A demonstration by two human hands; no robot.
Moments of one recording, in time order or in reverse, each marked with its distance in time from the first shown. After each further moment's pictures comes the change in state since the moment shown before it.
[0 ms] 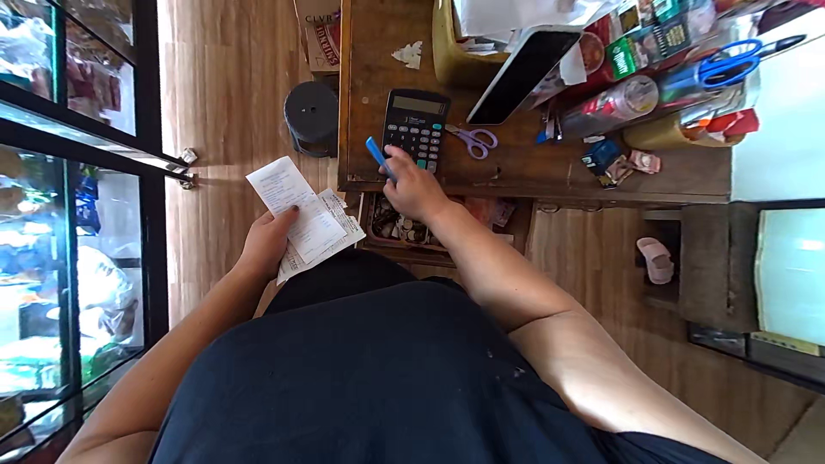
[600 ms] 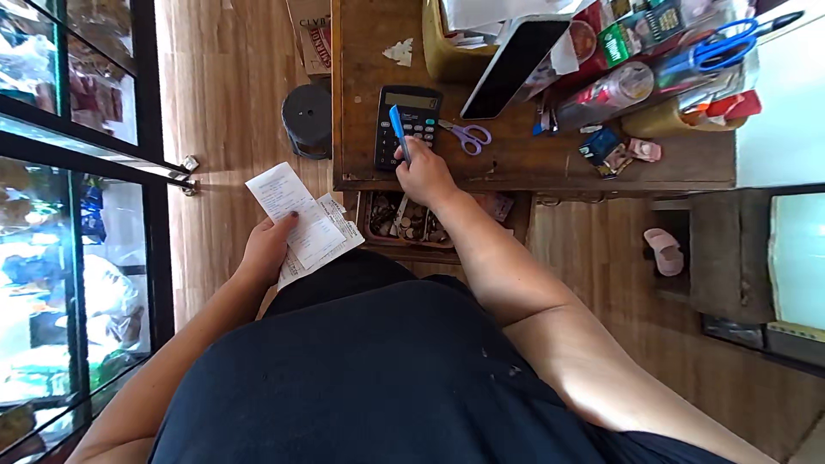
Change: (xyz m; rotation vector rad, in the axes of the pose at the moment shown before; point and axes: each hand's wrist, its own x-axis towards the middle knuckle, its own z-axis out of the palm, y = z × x) left_hand -0.006 -0.005 0.004 0.049 -0.003 0.017; right_hand 0.003 0.013 -0.018 0.044 0.053 0.164
